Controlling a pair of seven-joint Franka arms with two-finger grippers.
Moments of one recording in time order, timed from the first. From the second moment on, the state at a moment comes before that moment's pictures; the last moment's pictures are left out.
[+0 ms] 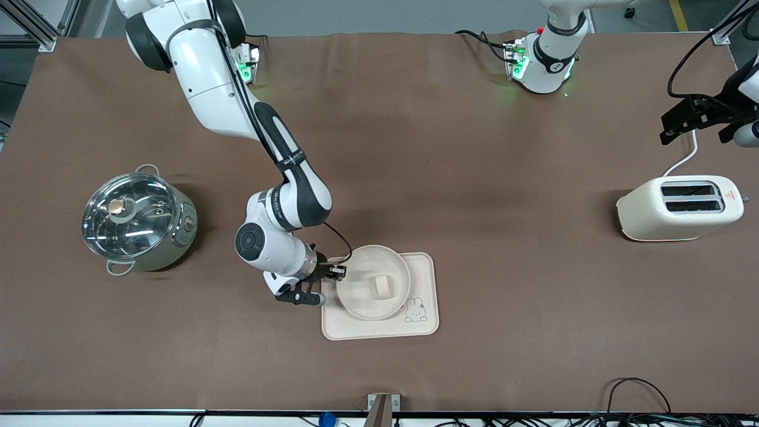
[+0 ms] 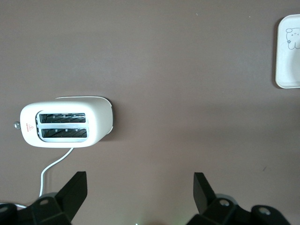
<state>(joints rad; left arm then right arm) 0.09 -0.06 -0.14 -1.56 0.04 1.51 -0.03 0.56 0.93 -0.13 -1.29 0.57 2.33 0.24</state>
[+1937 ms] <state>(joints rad) 0.09 -0.06 -0.14 -1.56 0.04 1.50 -0.03 0.55 1.01 -0.12 -1.16 0.56 2.31 0.29</state>
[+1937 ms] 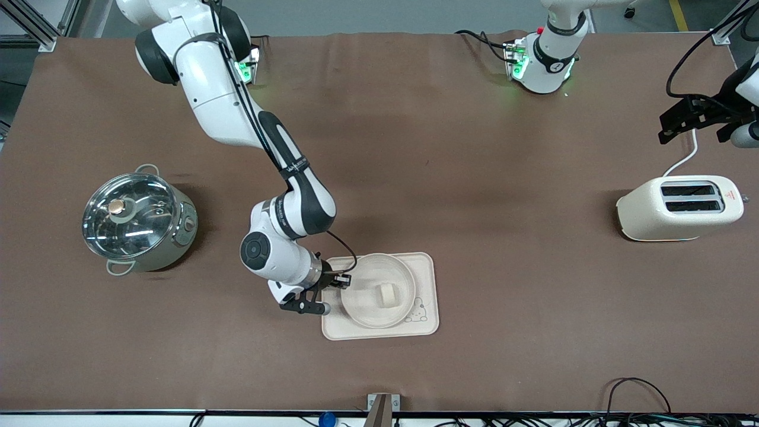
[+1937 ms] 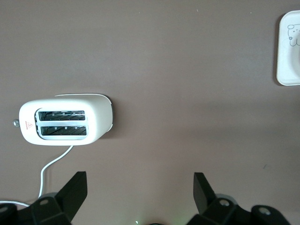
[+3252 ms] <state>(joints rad) 0.07 -0.05 -0.17 -1.56 0.03 1.50 -0.03 0.33 0.58 -0.27 -1.17 0.31 1.73 0.12</state>
